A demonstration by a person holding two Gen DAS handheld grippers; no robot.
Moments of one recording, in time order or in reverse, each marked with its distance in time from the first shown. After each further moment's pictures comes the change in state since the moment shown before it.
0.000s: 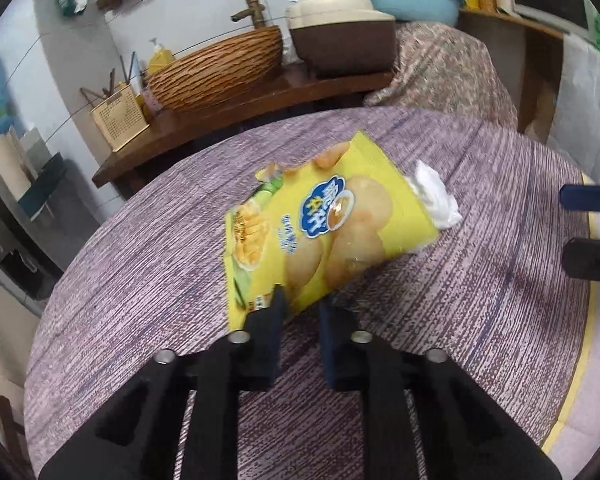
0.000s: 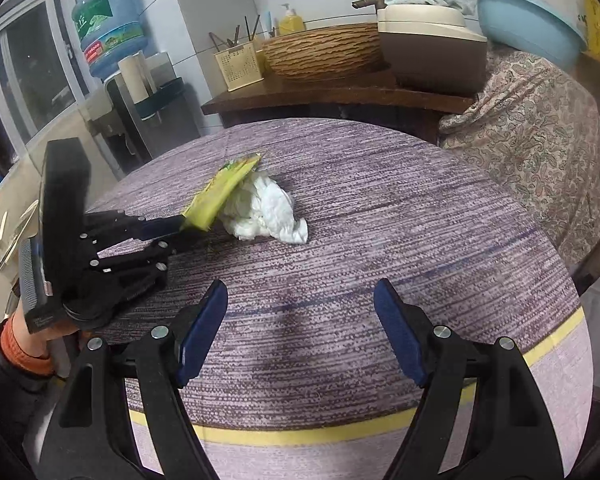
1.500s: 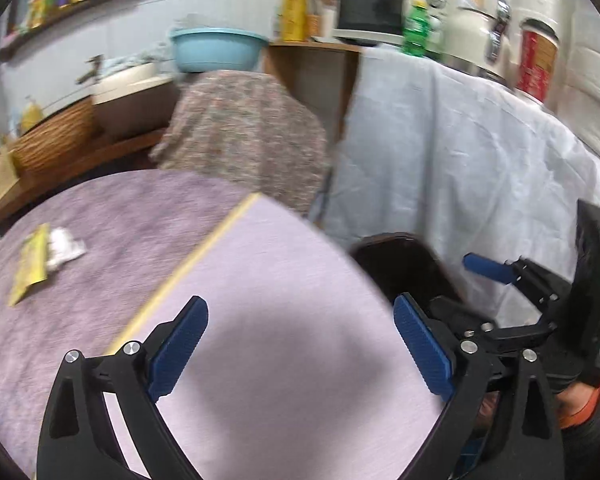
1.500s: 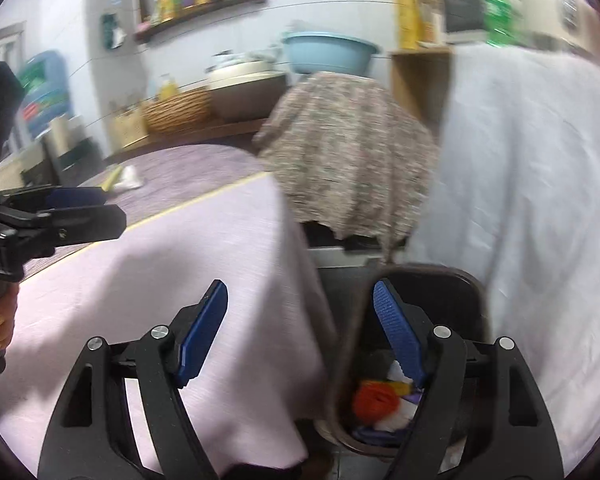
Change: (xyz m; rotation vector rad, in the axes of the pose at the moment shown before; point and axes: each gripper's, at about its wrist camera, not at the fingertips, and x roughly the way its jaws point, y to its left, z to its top) left arm -0.156 -0.253 -0.021 0.101 -0.110 -0.418; right arm -0.232 -0.116 -0.208 0.155 -0.230 -0.350
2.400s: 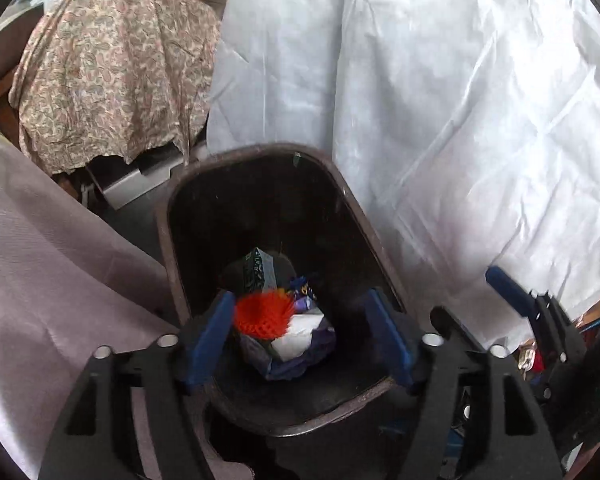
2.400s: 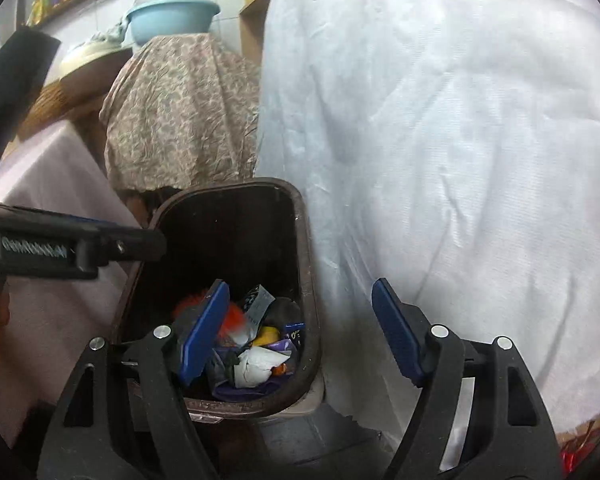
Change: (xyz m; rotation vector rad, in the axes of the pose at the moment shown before) left arm 0.193 -0.193 -0.009 0.032 0.329 -0.205; right arm -0.014 -0.183 -0.119 0.237 0.077 -0.413
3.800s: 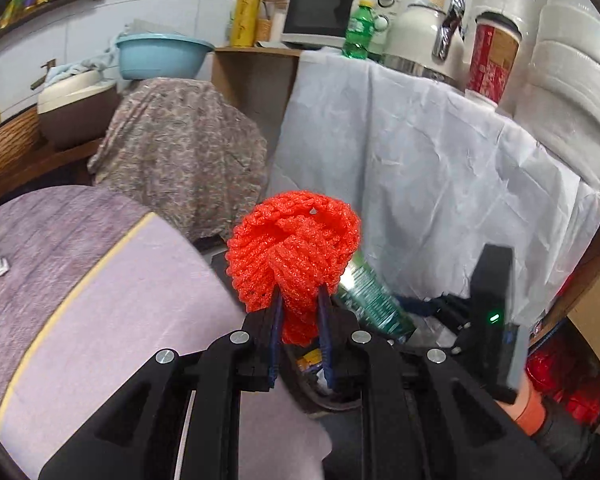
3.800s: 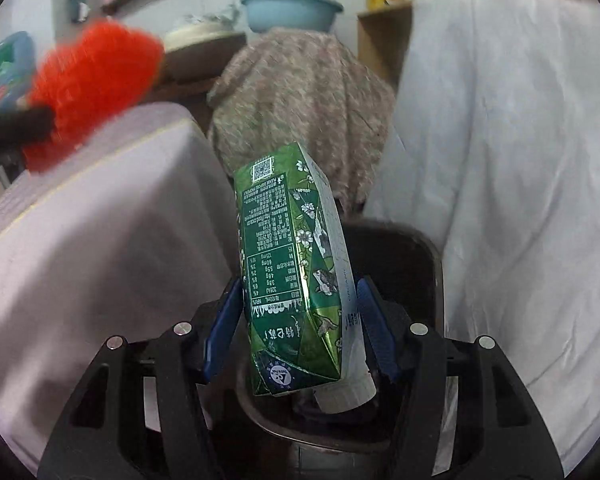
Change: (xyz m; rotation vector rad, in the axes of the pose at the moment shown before) left arm -0.174 0.062 -0.028 0.019 -0.349 0.023; right arm 0.003 0.107 0.048 -0.214 0.054 0.283
